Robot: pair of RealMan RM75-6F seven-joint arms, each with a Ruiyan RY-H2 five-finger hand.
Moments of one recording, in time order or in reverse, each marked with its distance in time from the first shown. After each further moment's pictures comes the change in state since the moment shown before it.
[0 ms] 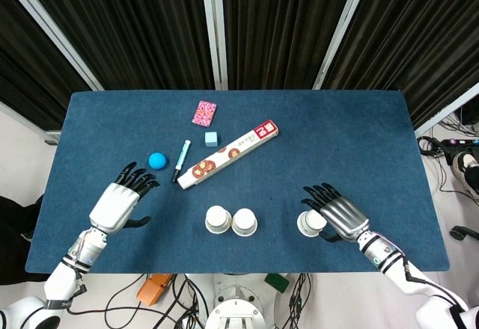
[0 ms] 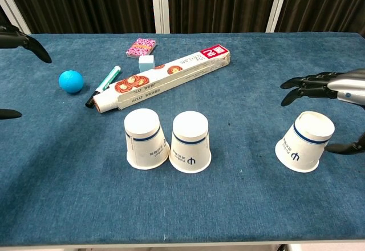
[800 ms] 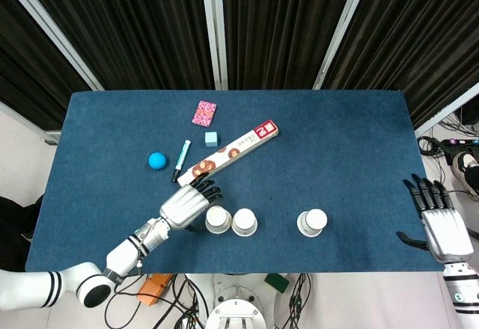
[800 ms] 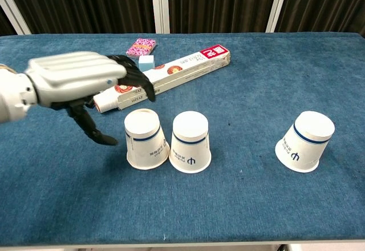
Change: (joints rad) left arm -0.264 -0.173 -0.094 -0.024 -0.139 -0.355 0.202; right arm -0.380 0.122 0.000 0.058 -0.011 0.527 0.093
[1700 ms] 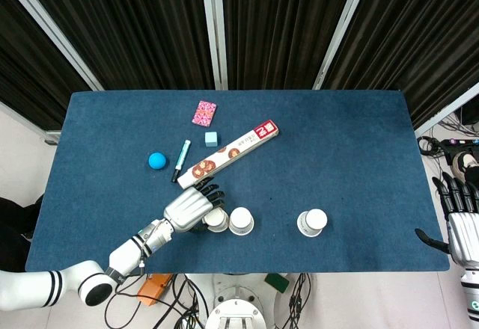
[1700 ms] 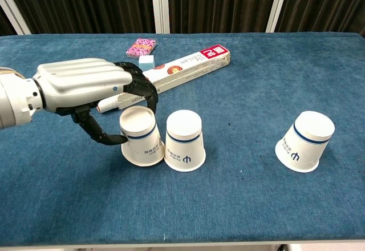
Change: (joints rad) left arm 0.002 -0.016 -0.039 0.008 0.018 -0.097 -0.018; right arm -0.071 -0.009 0.034 0.030 0.051 0.148 0.019
